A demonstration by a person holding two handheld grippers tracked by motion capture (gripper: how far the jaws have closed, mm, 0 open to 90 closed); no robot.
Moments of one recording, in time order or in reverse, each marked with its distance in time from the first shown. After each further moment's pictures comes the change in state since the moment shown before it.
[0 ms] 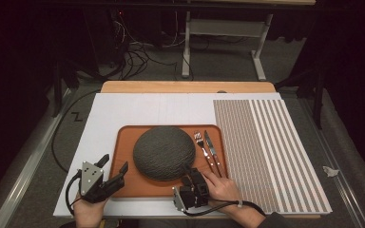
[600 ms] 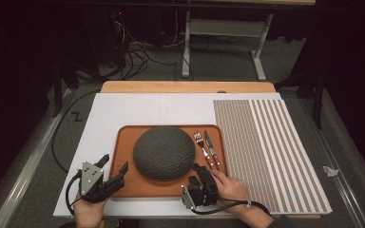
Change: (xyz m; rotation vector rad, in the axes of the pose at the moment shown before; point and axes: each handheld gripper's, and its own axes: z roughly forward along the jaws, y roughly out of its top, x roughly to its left) left arm 0.000 0.000 0.000 0.001 0.000 0.000; right arm -0.005 -0.021 -0.006 0.011 -0.012 0.015
